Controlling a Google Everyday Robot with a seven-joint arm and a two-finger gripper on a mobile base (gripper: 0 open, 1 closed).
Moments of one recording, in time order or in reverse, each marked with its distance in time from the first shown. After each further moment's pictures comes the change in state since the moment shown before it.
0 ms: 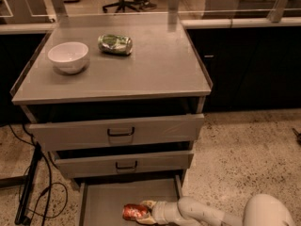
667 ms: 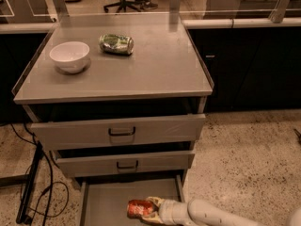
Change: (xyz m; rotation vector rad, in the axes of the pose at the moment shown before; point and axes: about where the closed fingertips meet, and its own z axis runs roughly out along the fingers) arm -0.063 0.016 -0.075 0.095 -0.014 -0.139
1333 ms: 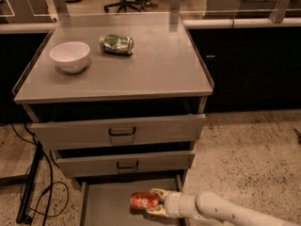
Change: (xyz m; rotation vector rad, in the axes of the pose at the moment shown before) arm -0.059 -0.022 -0.062 0.038 0.017 -0.095
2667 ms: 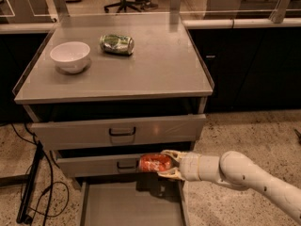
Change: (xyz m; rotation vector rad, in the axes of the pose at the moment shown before) arm -0.145 -0.110 -0.127 0.078 -0.052 -0.172
